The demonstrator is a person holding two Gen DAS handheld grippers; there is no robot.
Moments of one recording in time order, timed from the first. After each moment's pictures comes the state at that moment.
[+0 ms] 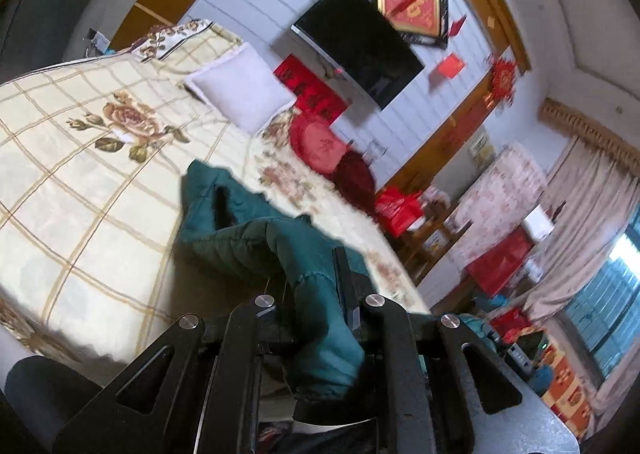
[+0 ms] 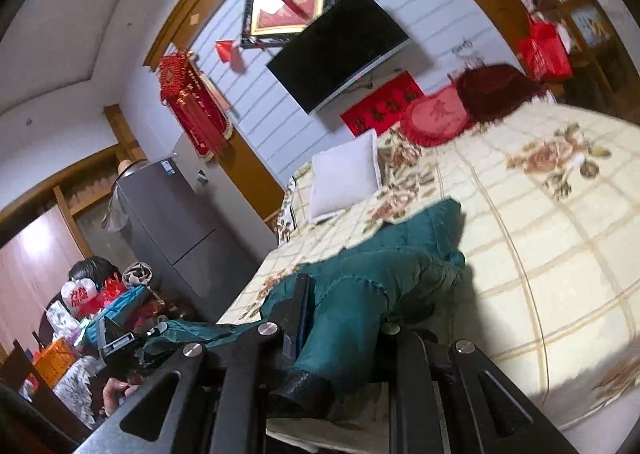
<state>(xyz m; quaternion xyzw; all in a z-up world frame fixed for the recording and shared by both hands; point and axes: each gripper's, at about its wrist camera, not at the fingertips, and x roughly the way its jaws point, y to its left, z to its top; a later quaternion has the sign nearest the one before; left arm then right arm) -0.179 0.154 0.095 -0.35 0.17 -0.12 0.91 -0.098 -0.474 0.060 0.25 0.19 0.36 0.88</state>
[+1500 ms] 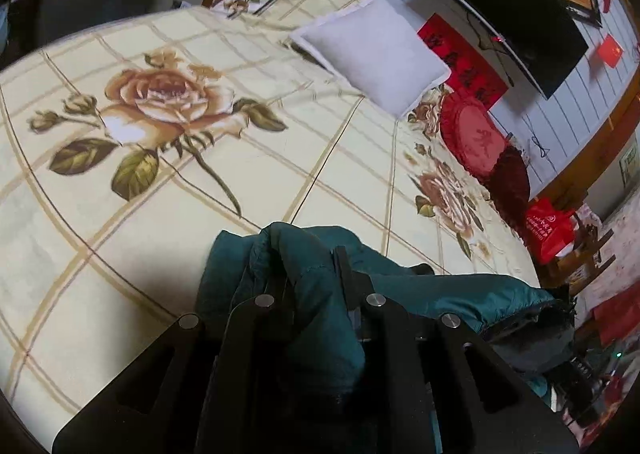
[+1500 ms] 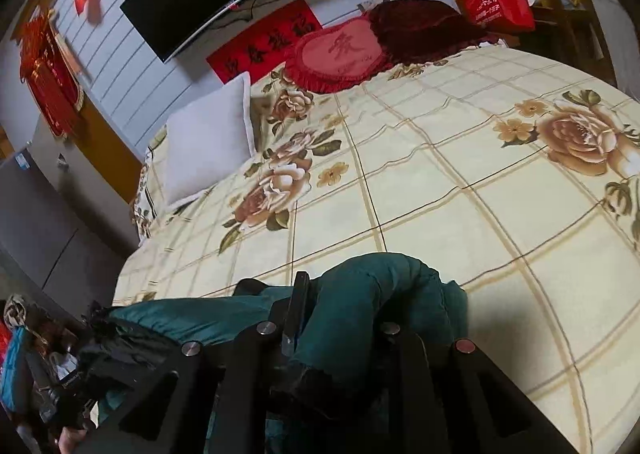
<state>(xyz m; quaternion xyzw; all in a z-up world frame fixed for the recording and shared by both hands) 0.138 0.184 -0.021 -0.33 0.31 0.11 0.88 0.255 -0.339 -0.032 0.21 0.37 0.17 0.89</state>
